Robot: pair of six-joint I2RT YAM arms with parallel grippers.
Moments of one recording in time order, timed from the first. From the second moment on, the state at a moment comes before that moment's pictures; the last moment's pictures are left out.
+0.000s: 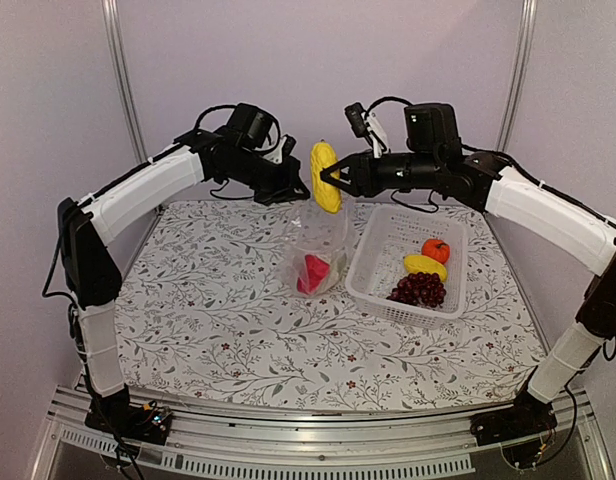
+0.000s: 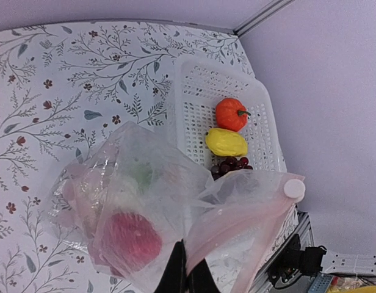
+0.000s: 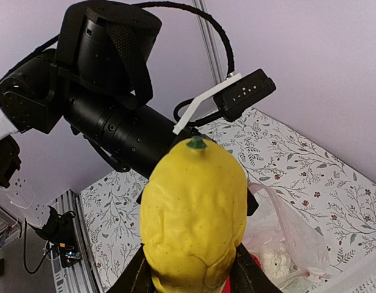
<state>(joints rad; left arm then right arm) -0.65 1.99 2.04 -0.77 0.28 -0.57 0.73 1.63 1.63 -0.29 -0.36 0.18</state>
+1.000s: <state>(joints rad) -0.62 1.99 2.03 -0.74 0.38 -0.58 0.77 1.77 1.56 -0.26 -0.08 0.00</state>
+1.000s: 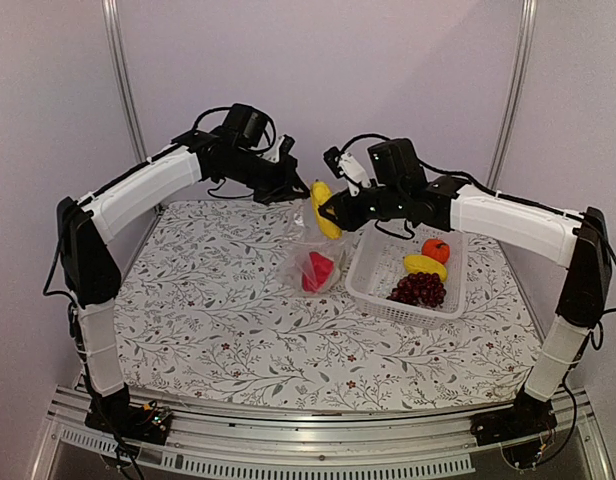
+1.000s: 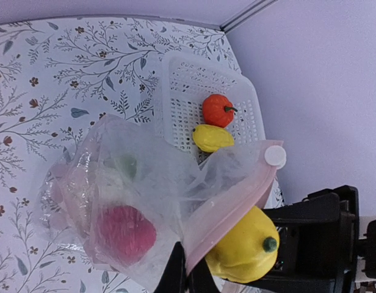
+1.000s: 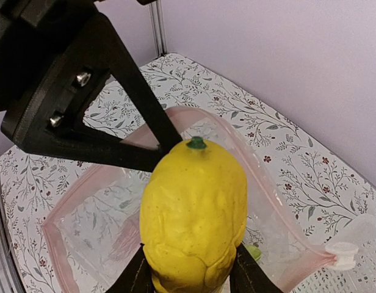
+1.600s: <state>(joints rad) -0.61 1.99 2.03 -0.74 0.40 -0.59 0.77 1.76 1.68 -0.42 -0.09 0.10</state>
